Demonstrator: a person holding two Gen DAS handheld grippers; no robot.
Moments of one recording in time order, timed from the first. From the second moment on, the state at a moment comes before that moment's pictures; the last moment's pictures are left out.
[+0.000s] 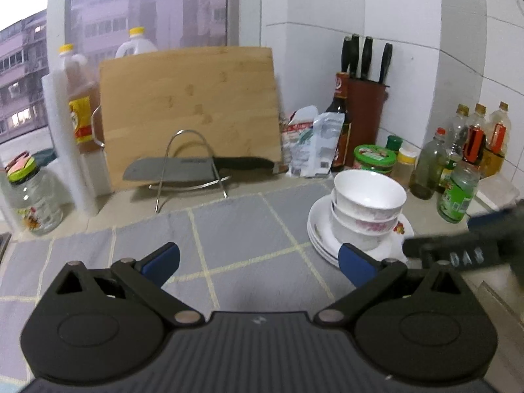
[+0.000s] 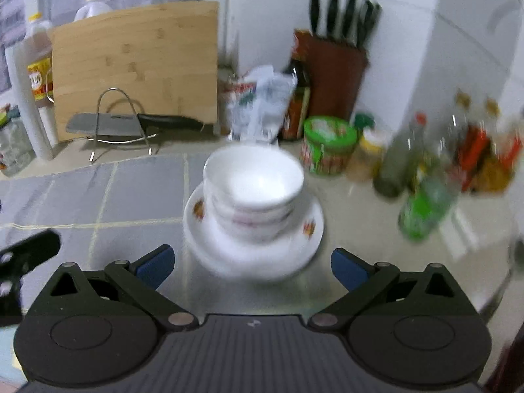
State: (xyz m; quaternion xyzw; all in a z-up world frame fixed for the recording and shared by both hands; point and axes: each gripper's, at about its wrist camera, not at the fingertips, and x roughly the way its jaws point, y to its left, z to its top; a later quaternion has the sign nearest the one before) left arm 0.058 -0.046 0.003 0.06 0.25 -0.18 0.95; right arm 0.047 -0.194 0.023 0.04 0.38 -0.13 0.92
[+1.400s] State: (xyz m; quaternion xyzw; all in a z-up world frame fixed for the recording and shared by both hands) left arm 0.043 -0.059 0.011 0.06 0.27 -0.18 0.94; right arm 0.009 -0.188 0.035 0.06 0.35 -0.15 0.92
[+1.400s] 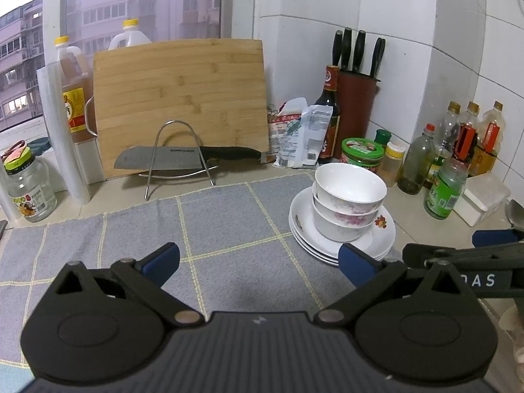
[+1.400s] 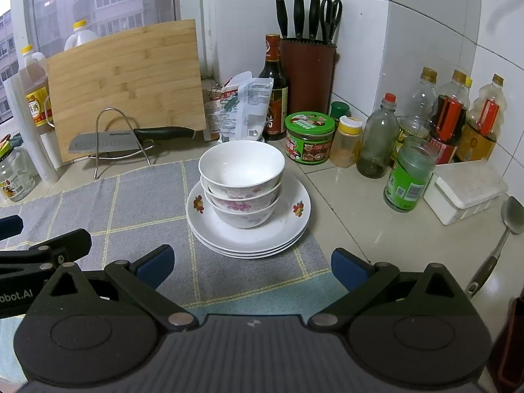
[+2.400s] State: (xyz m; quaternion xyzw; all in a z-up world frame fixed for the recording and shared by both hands) left arm 0.044 -0.060 0.012 0.06 0.27 -0.18 0.94; right arm 0.008 -0.191 0.037 0.06 0.35 -0.16 0.92
